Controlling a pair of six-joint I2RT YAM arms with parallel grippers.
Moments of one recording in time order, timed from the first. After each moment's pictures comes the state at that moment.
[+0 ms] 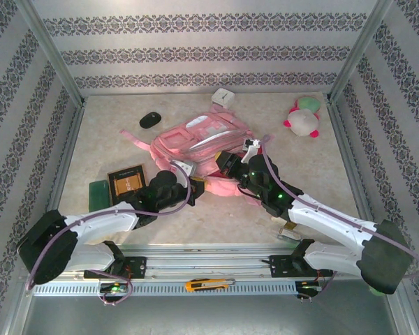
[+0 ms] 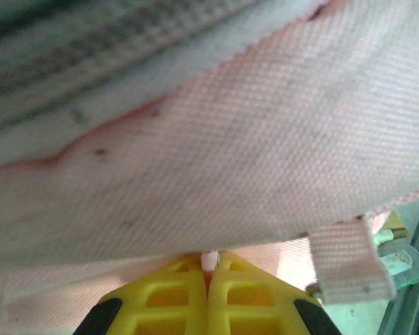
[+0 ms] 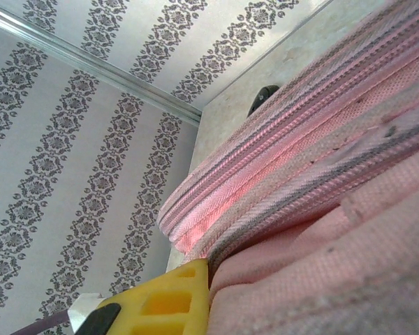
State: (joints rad) left arm -0.77 1.23 0.51 0.33 0.08 -0.45; right arm 0.78 1.12 0.67 0.24 0.05 1.05
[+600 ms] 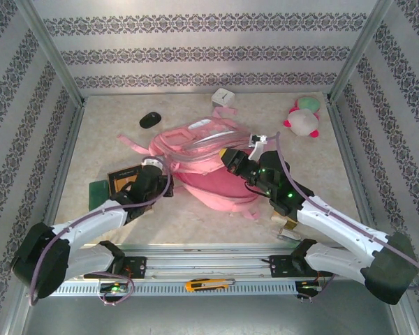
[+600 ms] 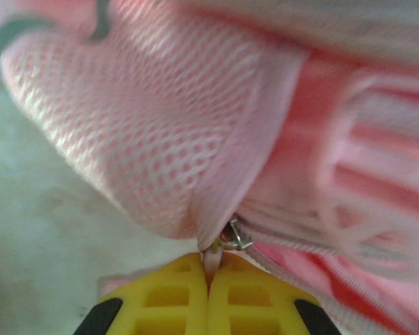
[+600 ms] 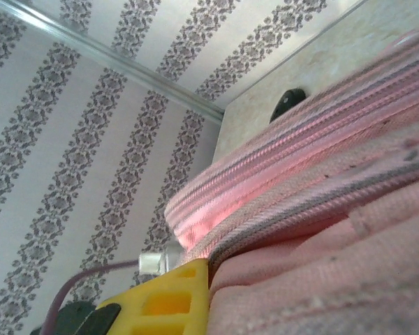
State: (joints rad) left arm -0.52 1.16 0.51 -0.01 -0.12 -0.53; right arm 0.71 1.04 0.70 0.17 -0.07 1.04
